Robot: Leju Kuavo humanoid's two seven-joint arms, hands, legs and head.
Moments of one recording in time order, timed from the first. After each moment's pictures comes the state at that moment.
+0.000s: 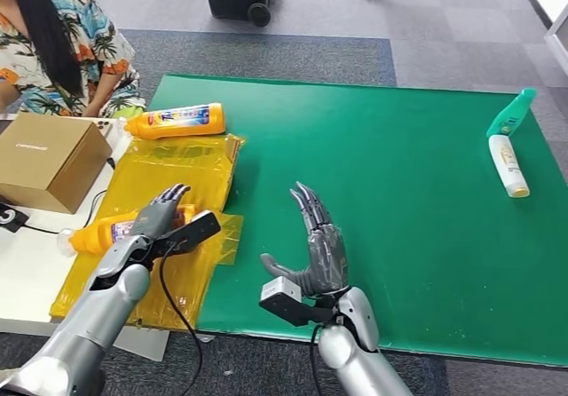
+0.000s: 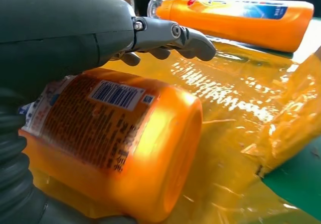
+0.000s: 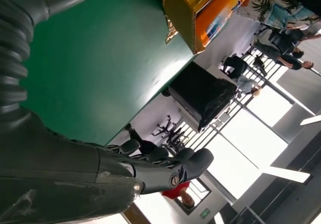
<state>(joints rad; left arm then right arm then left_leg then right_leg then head) -0.36 0.10 -0.37 -1.05 -0.91 0.00 0.08 -0.23 0.20 0.50 -1.08 0.80 -0.69 -0.45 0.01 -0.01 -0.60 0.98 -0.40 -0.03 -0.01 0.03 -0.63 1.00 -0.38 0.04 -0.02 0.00</state>
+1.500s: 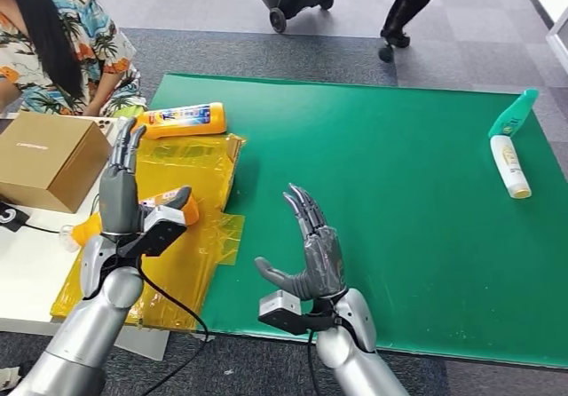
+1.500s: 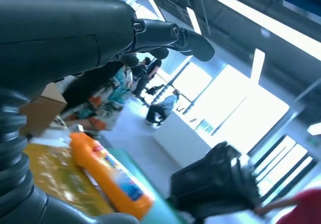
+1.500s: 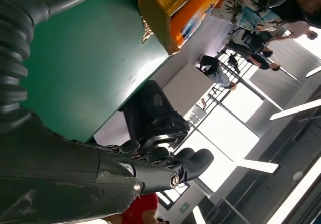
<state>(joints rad) -0.23 0.07 -0.37 -1.44 -0.62 0.56 -0.35 -0.23 0.23 0.48 -1.07 0.78 -0.70 -0.59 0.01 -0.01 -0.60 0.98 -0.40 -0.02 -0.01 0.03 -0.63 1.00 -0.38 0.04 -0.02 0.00</state>
